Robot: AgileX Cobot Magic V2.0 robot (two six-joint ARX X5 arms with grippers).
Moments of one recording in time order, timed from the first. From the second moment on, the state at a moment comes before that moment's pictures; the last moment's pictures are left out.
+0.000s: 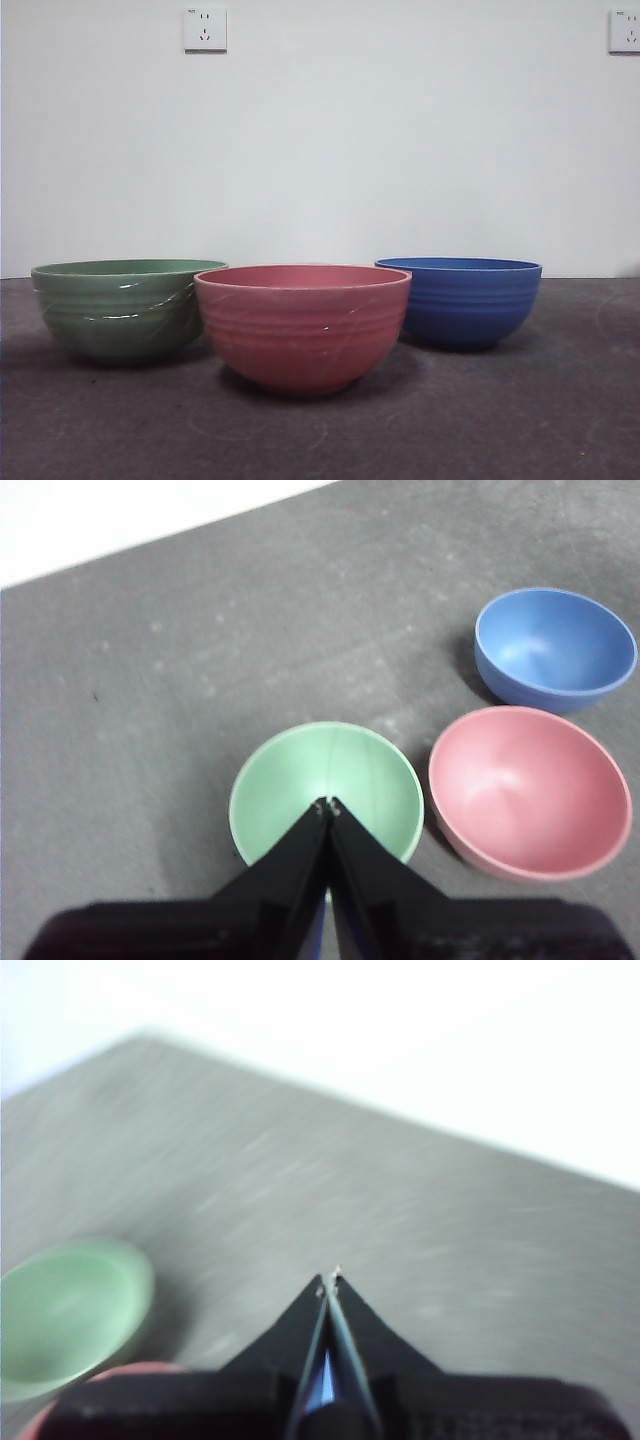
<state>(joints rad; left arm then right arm) -0.39 0.75 1.02 -0.78 0.02 0.07 0.48 1.02 1.11 -0.40 0.02 -0.08</state>
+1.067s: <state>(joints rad) -0.19 0.29 0.74 -0.70 -0.07 0.06 0.36 0.66 0.63 -0.31 0.13 0.05</state>
